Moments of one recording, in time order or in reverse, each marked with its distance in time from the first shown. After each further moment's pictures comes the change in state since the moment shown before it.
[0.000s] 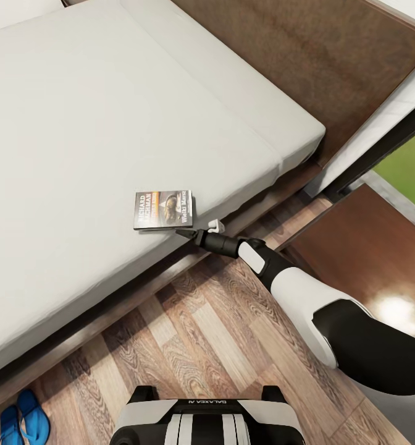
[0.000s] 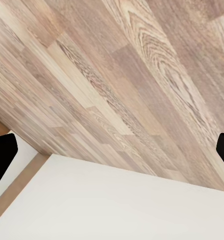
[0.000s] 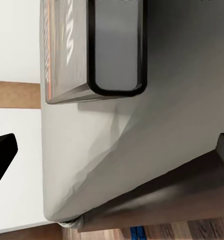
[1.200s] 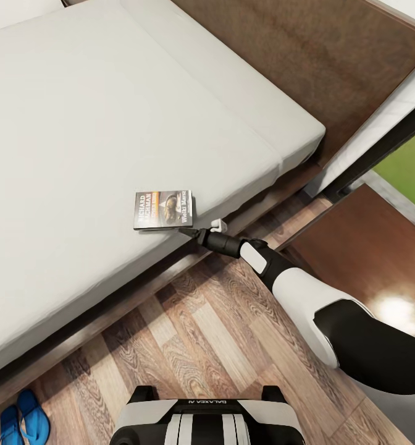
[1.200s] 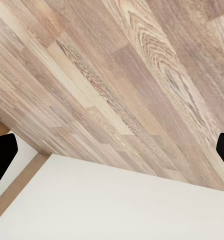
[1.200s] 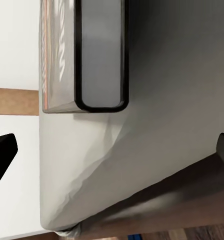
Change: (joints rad) left arm 0.000 0.000 0.000 0.000 0.000 0.000 0.000; right arm 0.002 -0.008 -0.008 0.006 -0.010 -0.030 0.000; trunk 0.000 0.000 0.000
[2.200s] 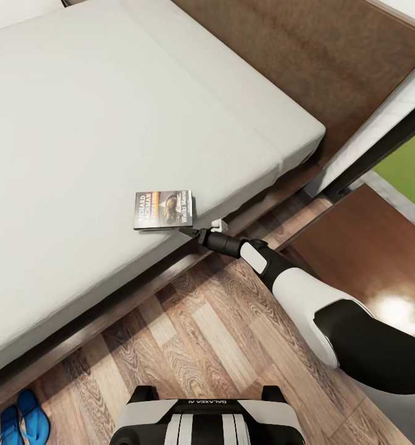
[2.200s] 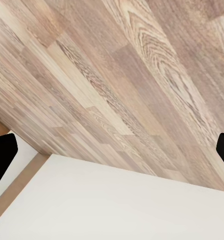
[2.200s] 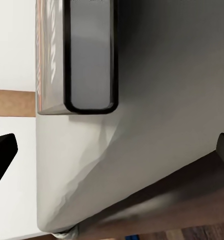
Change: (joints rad) left arm 0.000 0.000 0.000 0.000 0.000 0.000 0.000; right arm 0.000 0.000 -0.003 0.002 0.000 -0.005 -0.013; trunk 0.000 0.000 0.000
